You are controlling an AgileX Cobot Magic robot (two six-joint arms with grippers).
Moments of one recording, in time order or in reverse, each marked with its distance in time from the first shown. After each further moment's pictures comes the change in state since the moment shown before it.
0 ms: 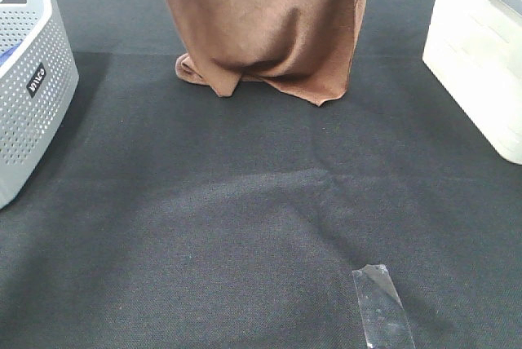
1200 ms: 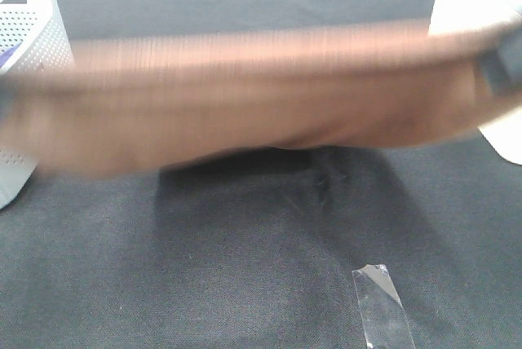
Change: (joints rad) left arm -0.016 -1.026 1.426 -0.356 -0.038 -0.023; right arm 0.012 -0.850 1.049 0.261 -0.003 0.110
